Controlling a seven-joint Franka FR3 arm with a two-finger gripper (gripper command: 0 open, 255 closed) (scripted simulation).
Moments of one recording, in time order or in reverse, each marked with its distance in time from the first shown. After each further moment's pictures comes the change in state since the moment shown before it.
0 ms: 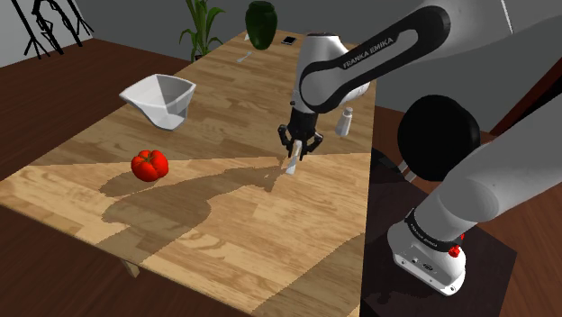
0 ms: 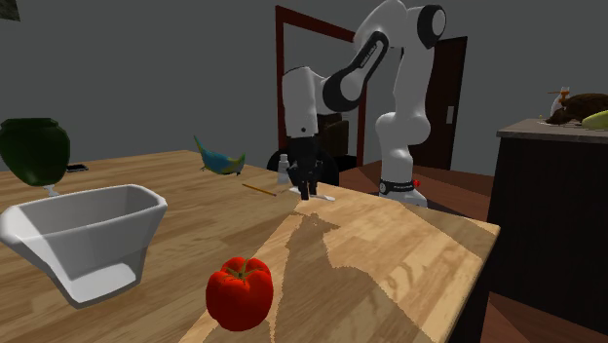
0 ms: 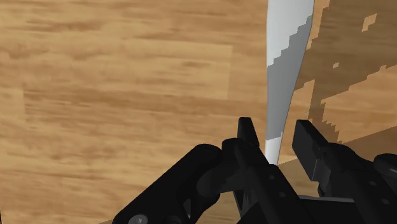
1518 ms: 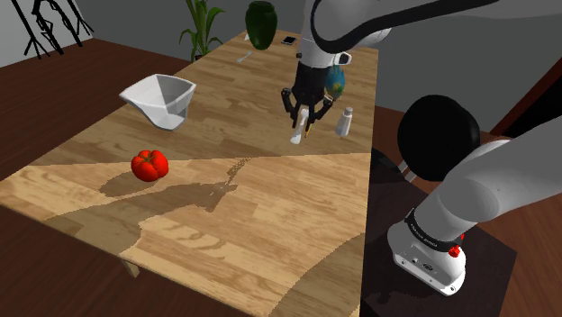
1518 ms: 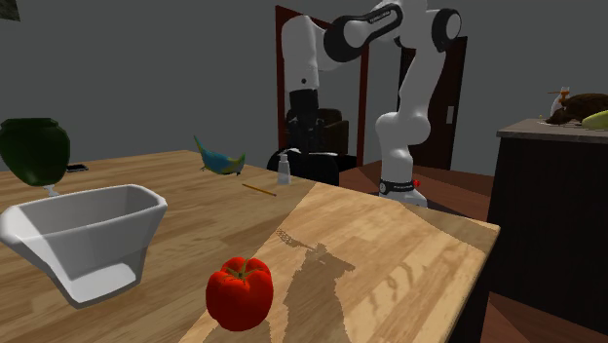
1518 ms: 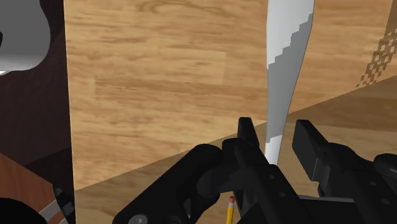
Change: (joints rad) arm -0.002 -0.184 -0.045 0.168 -0.007 -0.348 0.023
